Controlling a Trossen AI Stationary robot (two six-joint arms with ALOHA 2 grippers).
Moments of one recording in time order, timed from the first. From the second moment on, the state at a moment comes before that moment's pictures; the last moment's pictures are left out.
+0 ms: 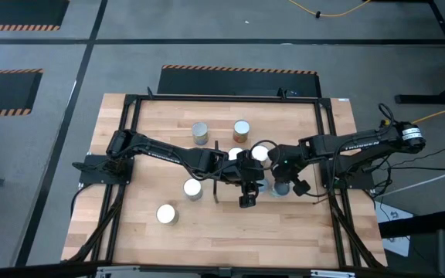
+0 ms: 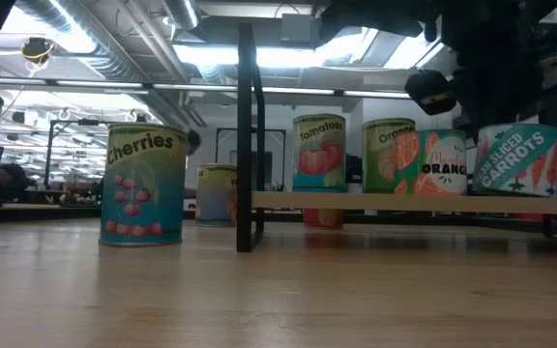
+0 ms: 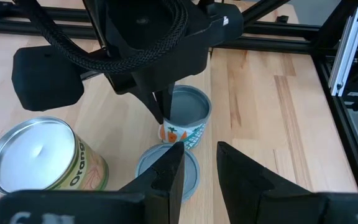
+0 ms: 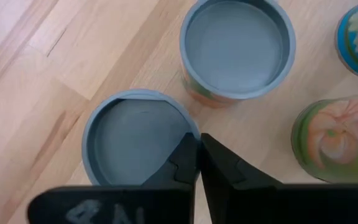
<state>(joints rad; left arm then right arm) -0.18 2.01 1.83 -0.46 -0.17 -0.20 0.08 1.22 0.82 -0.74 -0.22 -0.45</state>
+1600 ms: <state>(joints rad) -0.18 2.01 1.83 -0.46 -0.17 -0.20 0.08 1.22 0.82 -0.80 -0.18 -0.43</state>
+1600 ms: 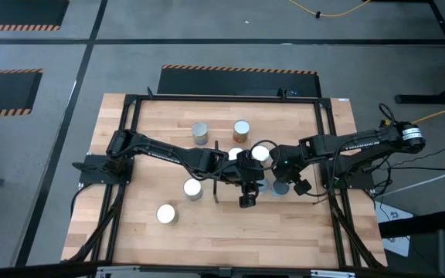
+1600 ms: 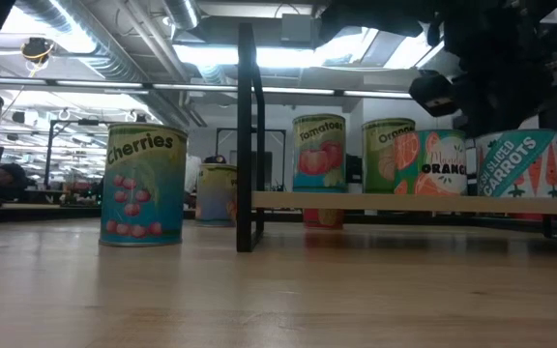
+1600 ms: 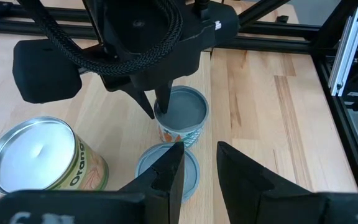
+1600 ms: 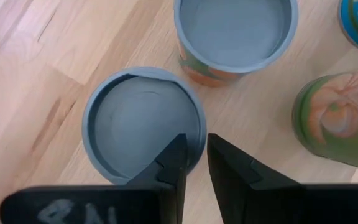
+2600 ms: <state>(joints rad) -0.18 2.01 1.83 -0.46 -0.17 -0.20 0.08 1.22 0.82 -0.79 -0.19 -0.30</state>
